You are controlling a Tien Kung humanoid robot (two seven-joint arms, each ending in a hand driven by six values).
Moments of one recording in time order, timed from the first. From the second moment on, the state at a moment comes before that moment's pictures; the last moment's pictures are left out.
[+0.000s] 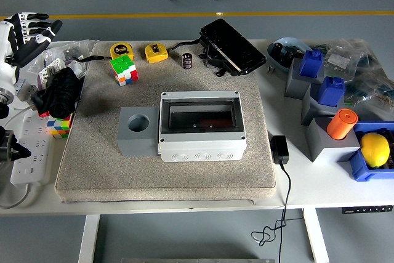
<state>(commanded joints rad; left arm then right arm) -0.26 0.35 -1.40 -1.42 1.33 0.30 0.03 0.17 -0.19 0.13 0.37 -0.53 -0.12 -0.07</state>
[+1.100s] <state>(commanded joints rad) -0.26 0.35 -1.38 -1.42 1.33 0.29 0.04 0.17 -0.19 0.14 0.37 -0.54 -0.11 -0.07</state>
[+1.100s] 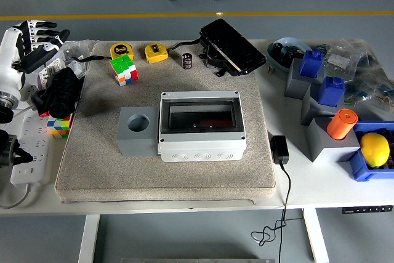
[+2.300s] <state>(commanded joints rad) -0.26 0.36 -1.37 -1.44 1.30 0.29 0.03 0.17 -0.19 0.13 0.36 -0.53 -0.11 -0.07</state>
